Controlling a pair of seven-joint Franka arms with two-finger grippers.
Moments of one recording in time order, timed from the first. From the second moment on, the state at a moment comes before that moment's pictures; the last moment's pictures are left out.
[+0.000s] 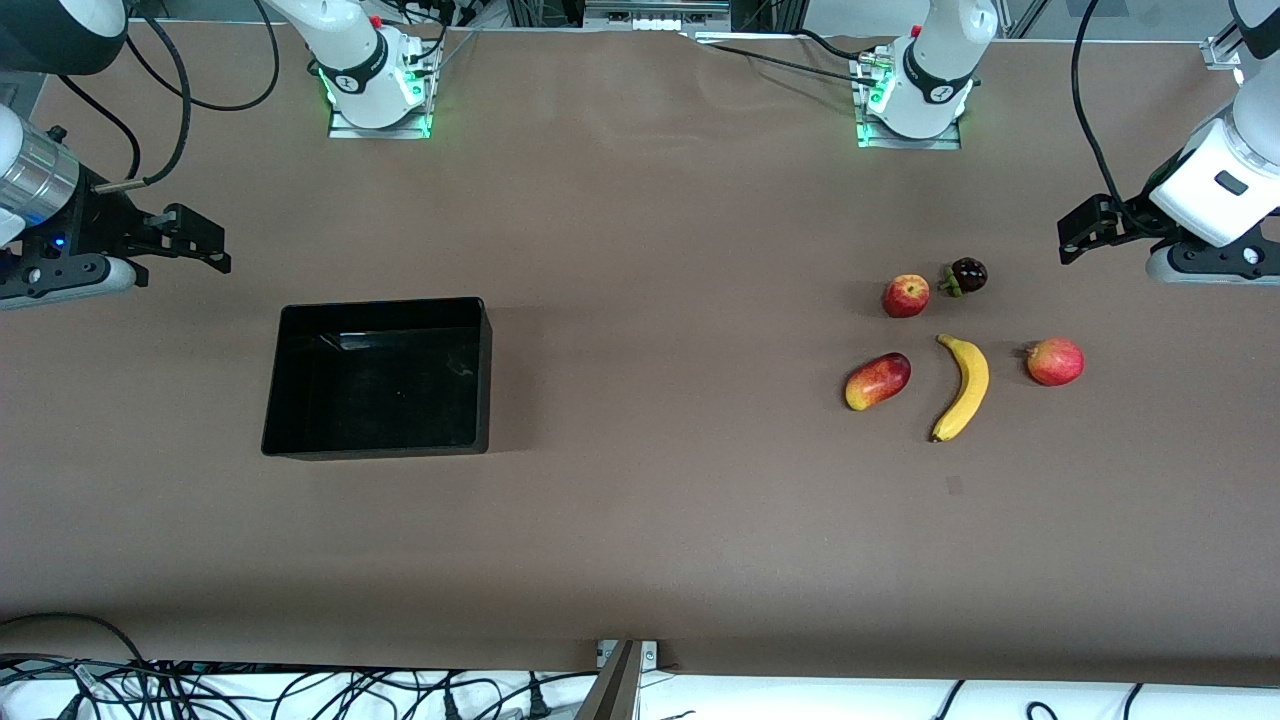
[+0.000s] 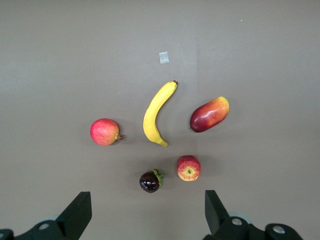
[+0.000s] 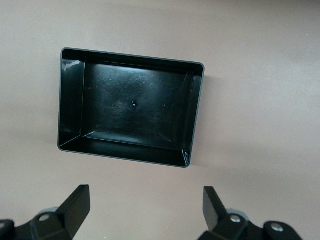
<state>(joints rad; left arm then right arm) -0.06 -0.01 0.00 -1.65 0.06 1.61 -0.04 0.11 0.03 -0.07 -1.67 0.04 1.68 -0.14</state>
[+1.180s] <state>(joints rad) -0.06 -0.01 0.00 -1.65 0.06 1.60 -0.04 0.11 0.04 -0.07 -1.66 0.04 1.68 -0.14</state>
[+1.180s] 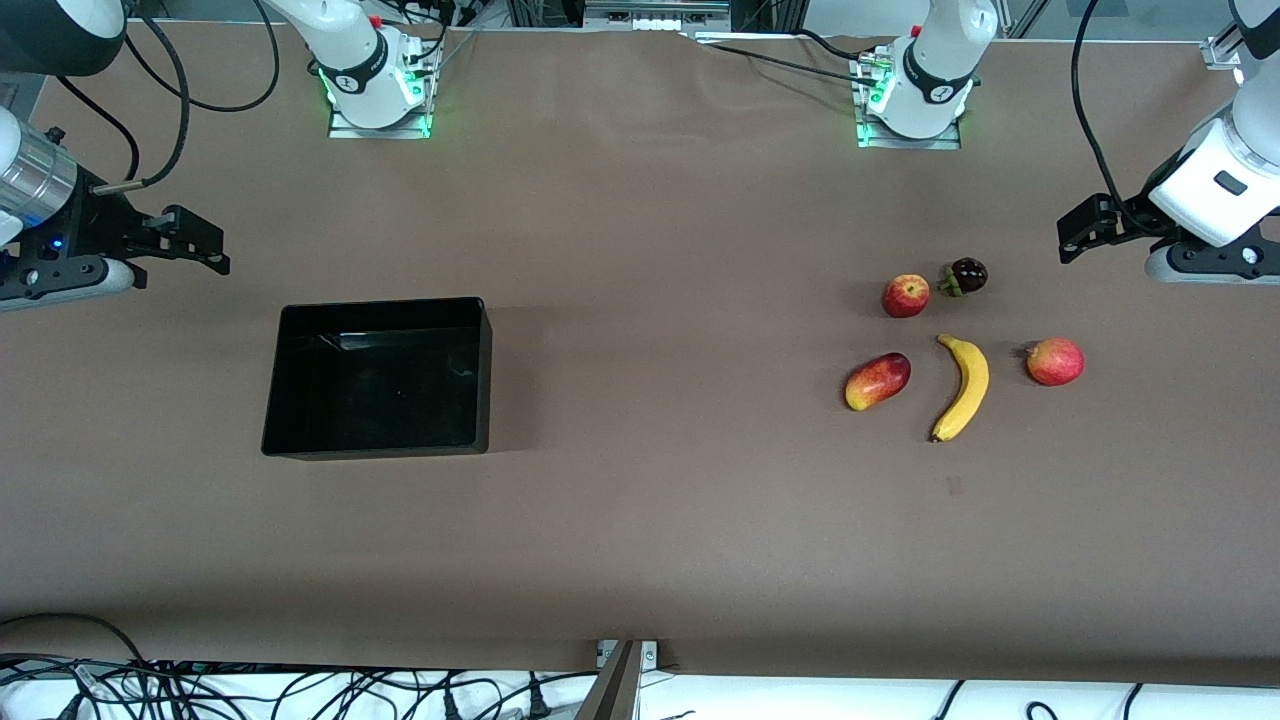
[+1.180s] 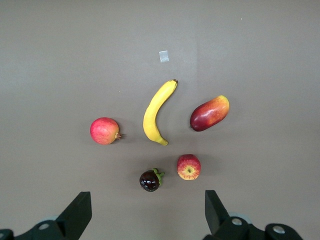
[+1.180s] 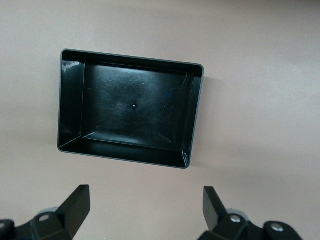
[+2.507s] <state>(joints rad) -0.06 -0.01 0.00 -1.65 0.06 1.60 -0.04 0.11 0.05 -0.07 -1.67 0.04 1.64 -0.13</state>
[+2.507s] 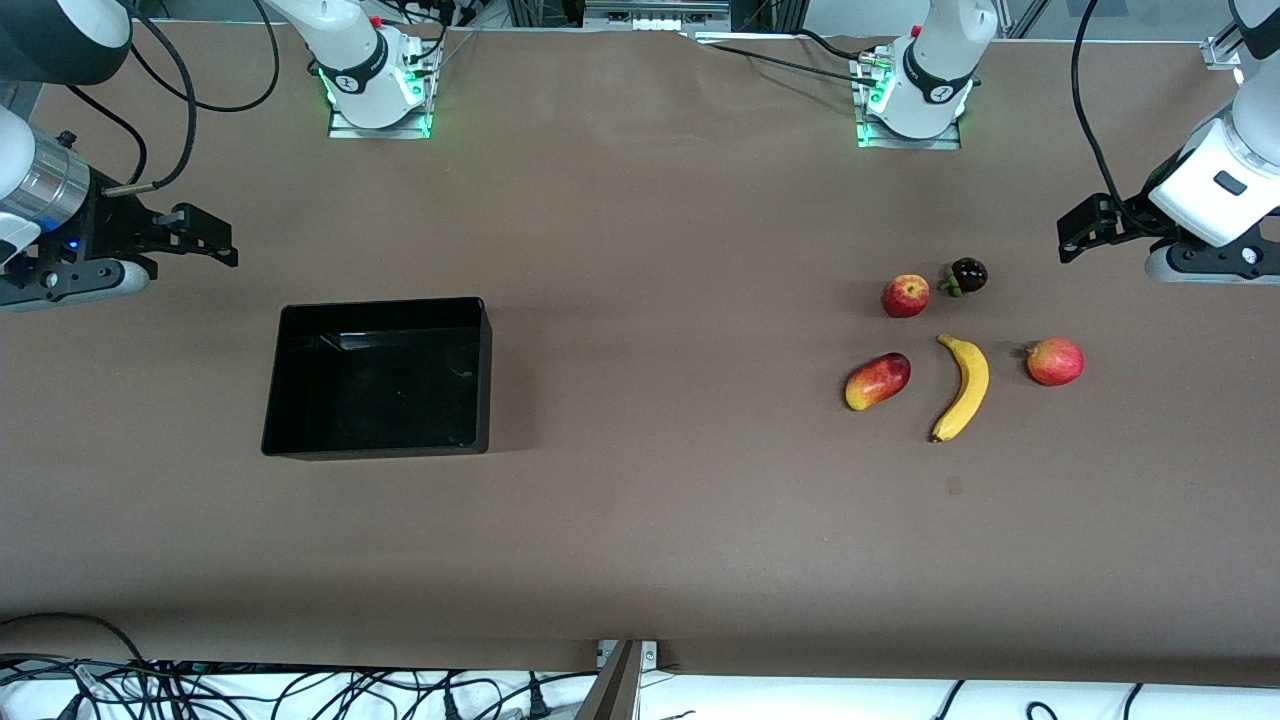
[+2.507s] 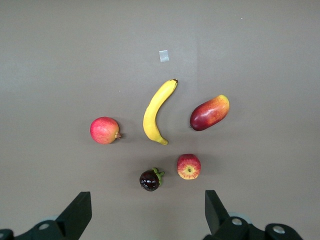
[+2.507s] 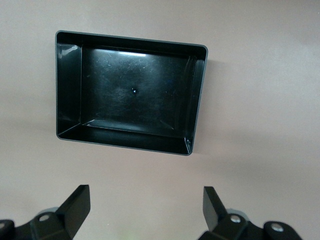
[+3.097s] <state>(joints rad) -0.06 -0.01 0.00 -1.65 0.06 1.60 -0.04 0.11 0.05 -0.07 -1.72 0.03 1.69 -0.14</state>
